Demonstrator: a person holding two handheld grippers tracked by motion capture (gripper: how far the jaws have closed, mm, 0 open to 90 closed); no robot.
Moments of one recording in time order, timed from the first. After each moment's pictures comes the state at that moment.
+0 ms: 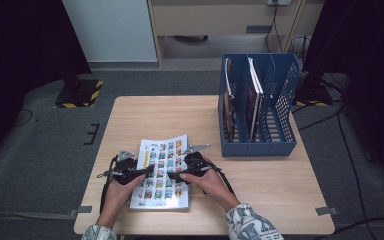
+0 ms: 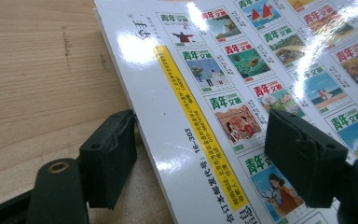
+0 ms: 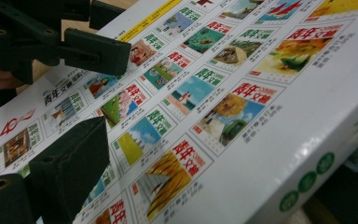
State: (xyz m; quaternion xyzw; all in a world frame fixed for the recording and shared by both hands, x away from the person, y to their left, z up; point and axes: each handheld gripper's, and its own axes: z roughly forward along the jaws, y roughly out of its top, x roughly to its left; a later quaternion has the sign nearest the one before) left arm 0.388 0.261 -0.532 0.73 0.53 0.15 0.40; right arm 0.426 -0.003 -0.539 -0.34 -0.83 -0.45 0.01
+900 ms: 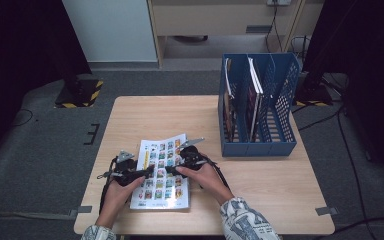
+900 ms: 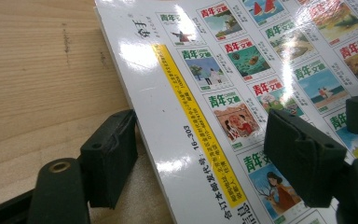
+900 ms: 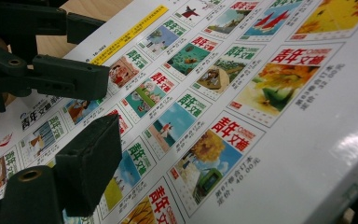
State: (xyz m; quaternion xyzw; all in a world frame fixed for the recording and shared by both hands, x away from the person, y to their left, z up) left arm 0.385 0.260 -0.533 0.73 0.53 0.15 0.41; right arm 0.444 0.011 -0.532 -0.35 -0.83 -0.43 0.01
